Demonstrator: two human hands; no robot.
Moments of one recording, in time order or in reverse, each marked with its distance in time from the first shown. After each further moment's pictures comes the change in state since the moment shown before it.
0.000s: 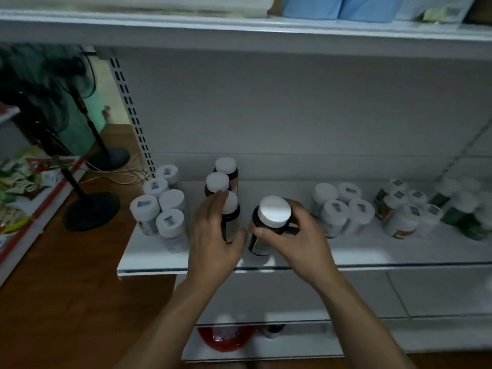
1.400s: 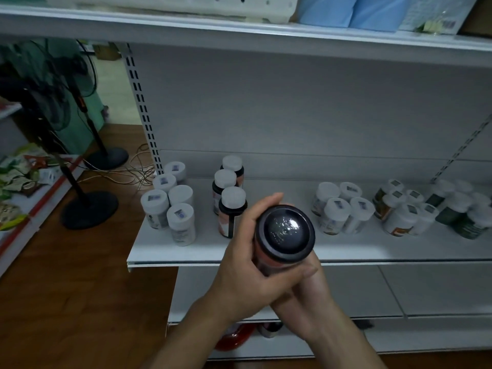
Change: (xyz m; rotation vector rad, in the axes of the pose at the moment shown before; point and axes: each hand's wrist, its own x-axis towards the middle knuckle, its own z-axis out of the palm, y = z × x) left_hand -0.038 0.083 -0.057 -0.737 -0.228 0.101; right_hand -0.063 -0.034 0.029 1.164 -0.204 0.508
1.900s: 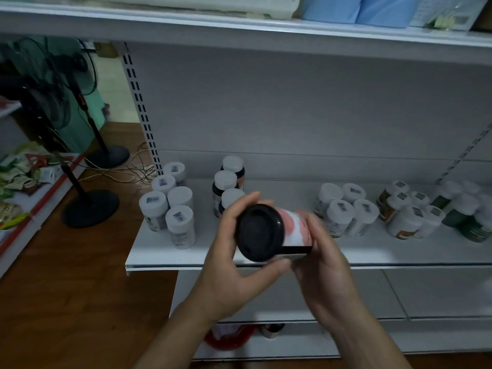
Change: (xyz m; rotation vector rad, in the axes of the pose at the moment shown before) left_hand 0.004 -0.011 -0.020 -0.025 0.000 -0.022; right_hand 0.009 -0.026 -0.006 -0.319 0.130 -0.331
